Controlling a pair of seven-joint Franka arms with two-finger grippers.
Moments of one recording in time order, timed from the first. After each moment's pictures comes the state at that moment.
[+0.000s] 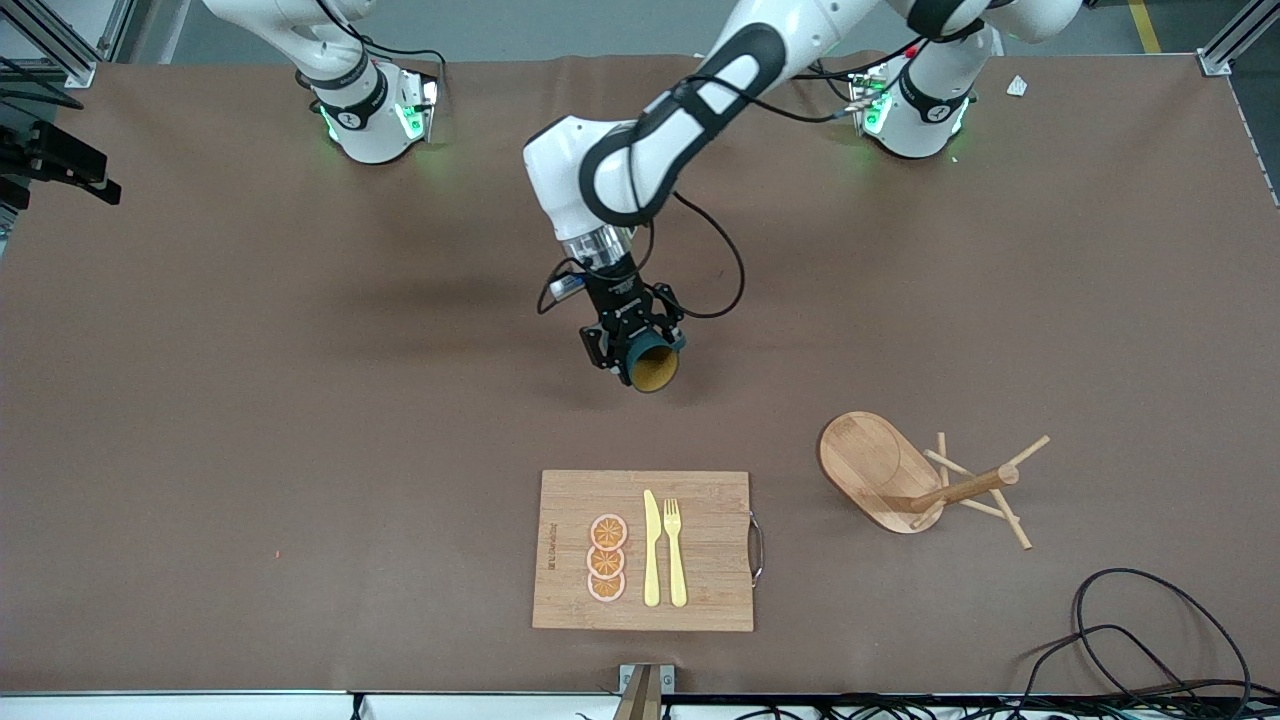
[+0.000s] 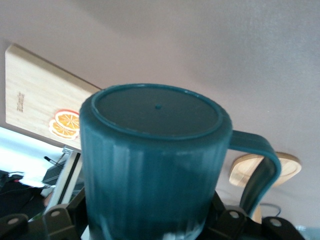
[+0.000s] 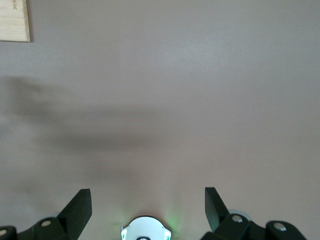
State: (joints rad) left arm -0.92 0.78 -0.15 -1.39 1.09 1.93 0.92; right arm 0.01 -0.11 -0.10 -1.57 0.00 1.38 -0.13
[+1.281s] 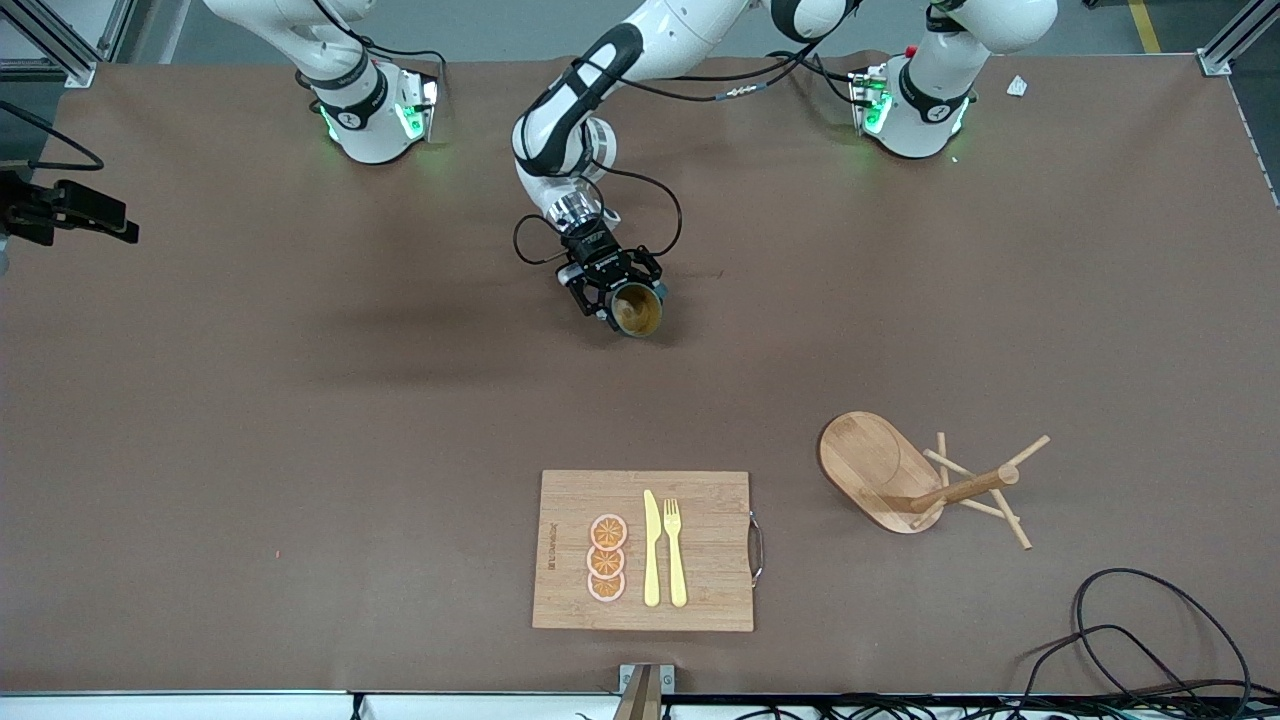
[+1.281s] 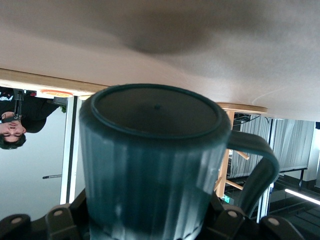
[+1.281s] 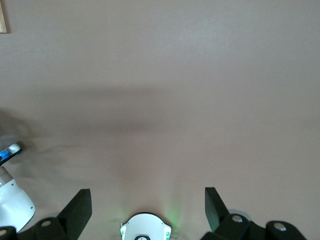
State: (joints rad) left arm -1.44 1.15 0.20 -1.24 1.15 1.54 0.66; right arm -0.01 -0.01 -0.11 -1.57 0.00 1.39 -0.13
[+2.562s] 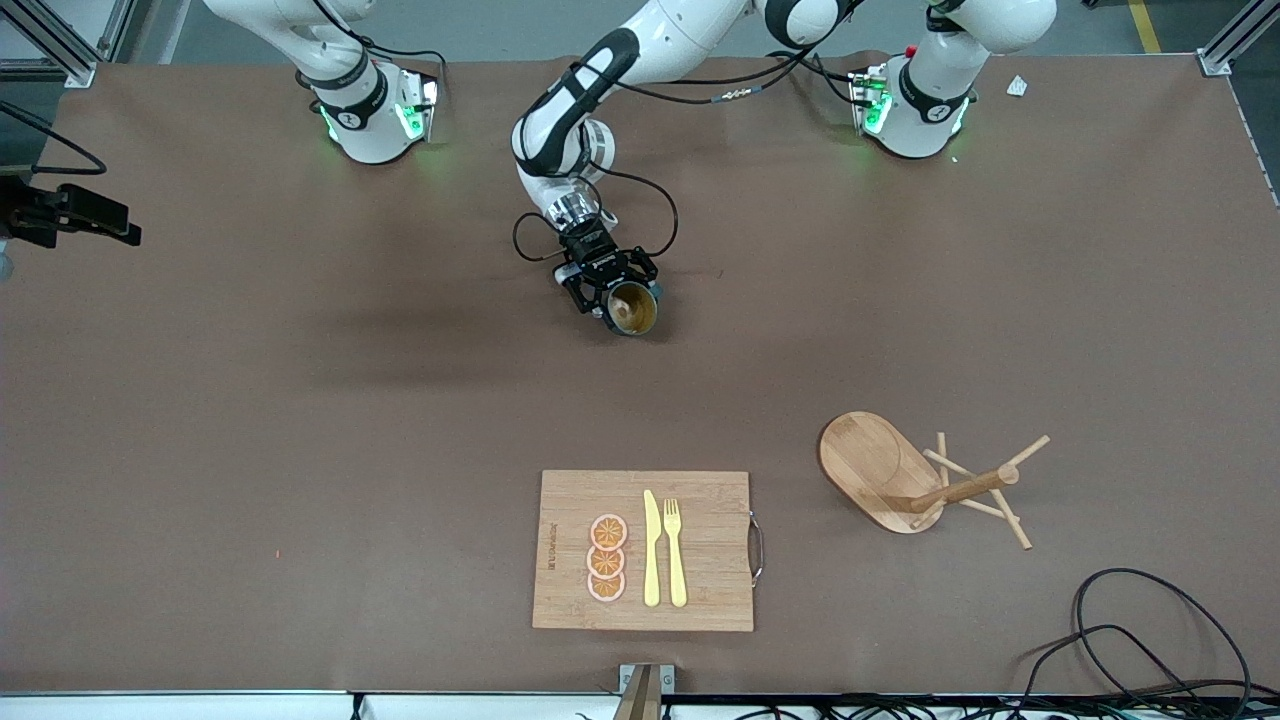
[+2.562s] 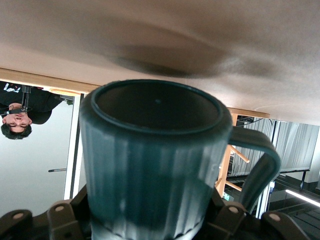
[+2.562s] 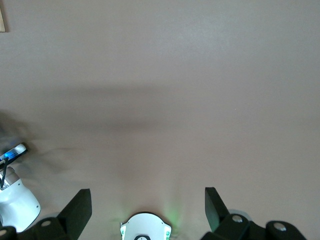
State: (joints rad) left arm -1.45 1.18 0.19 -1.21 1.15 1.54 0.61; right arm -0.01 0.00 -0.11 -1.57 0.00 1.39 -0.13
